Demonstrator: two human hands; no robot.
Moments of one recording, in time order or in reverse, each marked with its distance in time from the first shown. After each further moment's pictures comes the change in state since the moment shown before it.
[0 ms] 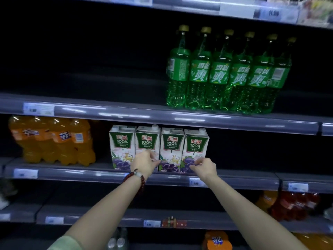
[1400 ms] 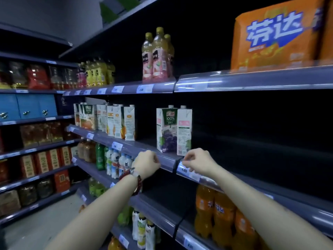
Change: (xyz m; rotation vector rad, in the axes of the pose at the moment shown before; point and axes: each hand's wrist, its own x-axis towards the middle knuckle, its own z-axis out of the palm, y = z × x) left_hand 0.077 -0.362 -0.495 0.299 0.439 -0.232; right_hand -0.119 -0.569 0.320 0.026 -0.521 -0.941
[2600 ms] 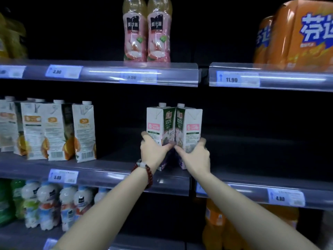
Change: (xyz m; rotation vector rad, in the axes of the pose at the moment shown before) left_hand 0.188 -0.029 0.051 -0.877 -0.053 0.130; right_hand 0.134 -0.026 0.087 -0.051 0.897 0.471
